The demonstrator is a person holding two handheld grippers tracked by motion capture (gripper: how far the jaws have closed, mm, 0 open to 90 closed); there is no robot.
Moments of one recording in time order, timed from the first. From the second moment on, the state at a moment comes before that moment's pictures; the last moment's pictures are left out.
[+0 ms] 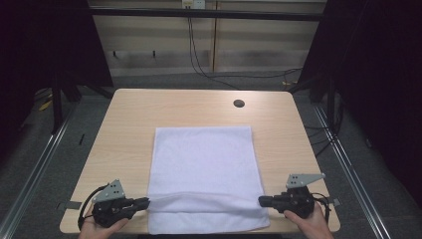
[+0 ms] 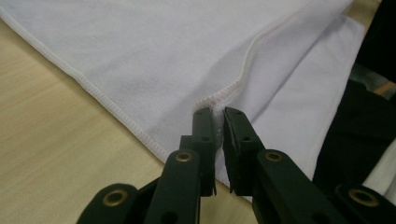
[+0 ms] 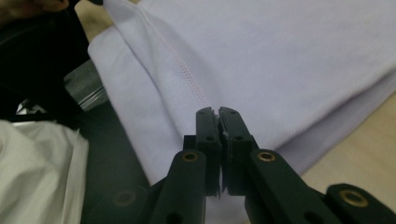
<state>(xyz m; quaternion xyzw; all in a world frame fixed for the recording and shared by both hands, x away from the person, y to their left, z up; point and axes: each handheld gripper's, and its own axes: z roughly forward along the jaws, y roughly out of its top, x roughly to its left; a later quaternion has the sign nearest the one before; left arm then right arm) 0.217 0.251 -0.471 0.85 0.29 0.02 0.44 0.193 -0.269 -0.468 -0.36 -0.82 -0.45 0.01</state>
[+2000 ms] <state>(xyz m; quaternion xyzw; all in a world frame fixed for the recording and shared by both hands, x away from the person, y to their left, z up) 0.353 0.202 -0.503 0.84 0.36 0.06 0.41 0.317 -0.211 -0.498 -0.43 -0.82 -0.35 -0.10</state>
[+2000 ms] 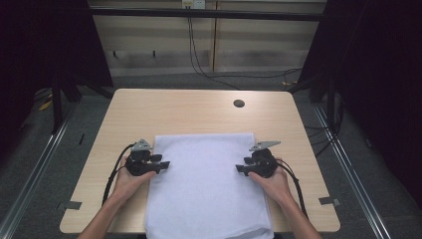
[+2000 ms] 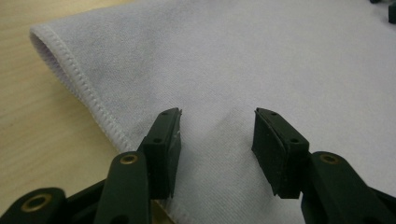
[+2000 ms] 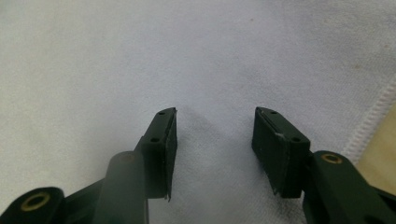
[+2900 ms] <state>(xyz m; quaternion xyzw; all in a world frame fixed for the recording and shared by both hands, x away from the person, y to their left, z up) 0.377 0.229 -0.474 0.81 0.39 0.05 0.43 0.360 -0.251 -0.475 -0.48 -0.78 -0.38 -0.12</state>
